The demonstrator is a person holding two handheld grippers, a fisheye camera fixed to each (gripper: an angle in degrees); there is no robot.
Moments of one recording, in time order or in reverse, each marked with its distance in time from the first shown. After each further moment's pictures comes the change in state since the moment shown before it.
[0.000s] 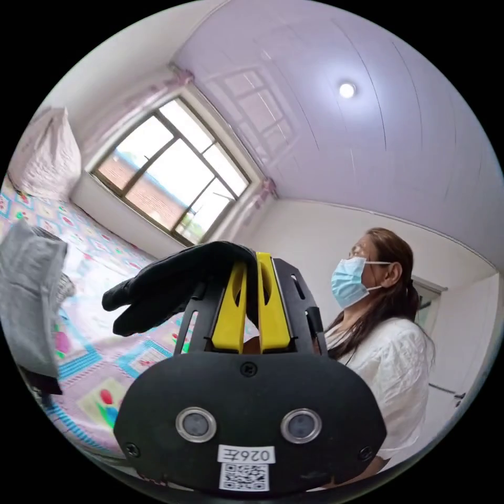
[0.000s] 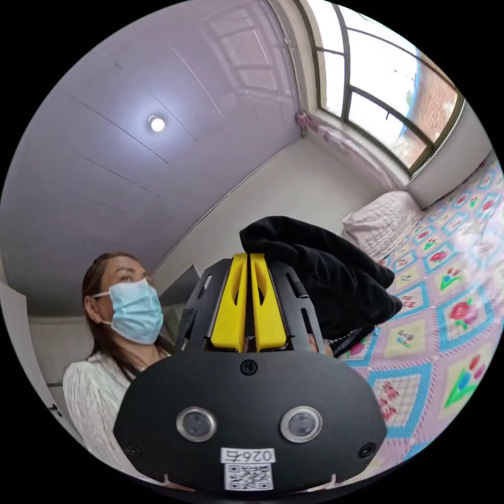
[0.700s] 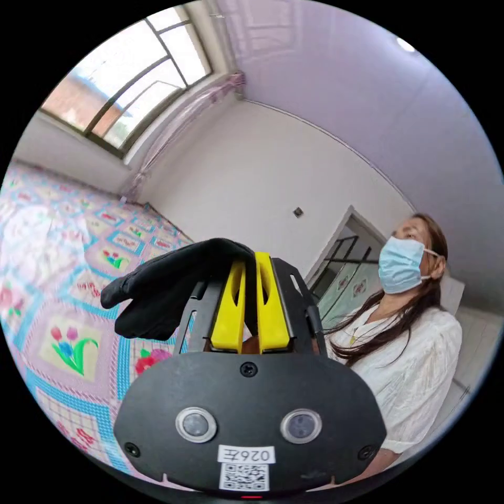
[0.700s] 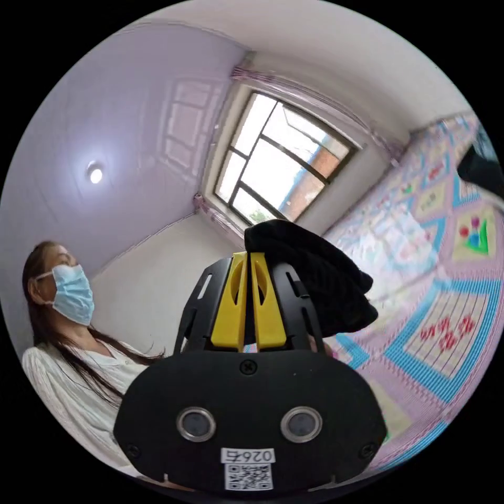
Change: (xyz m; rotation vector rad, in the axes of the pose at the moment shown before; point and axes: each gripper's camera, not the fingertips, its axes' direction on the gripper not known) left arm -0.096 0.088 0.436 -0.517 0.391 -0.059; right arm -0.140 0.081 -0.346 0.394 0.736 -0.003
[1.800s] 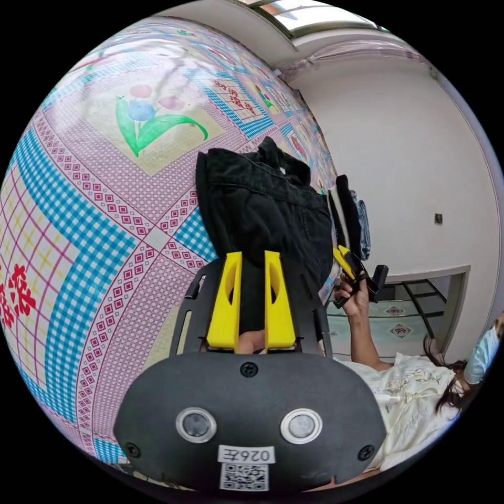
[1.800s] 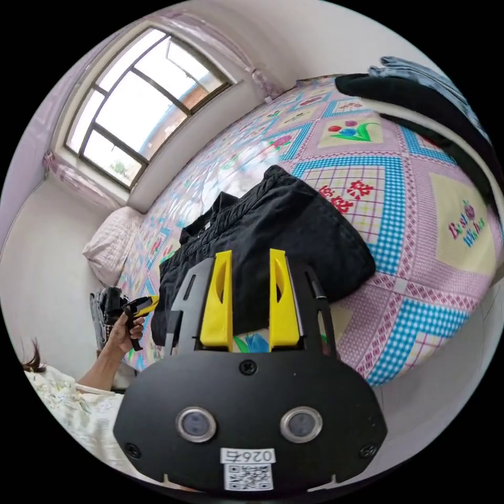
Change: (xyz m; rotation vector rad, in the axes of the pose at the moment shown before) left arm -0.416 0.131 0.006 -0.494 -0.464 -0.696; right arm 0.077 0.155 0.226 -0.395 0.812 0.240
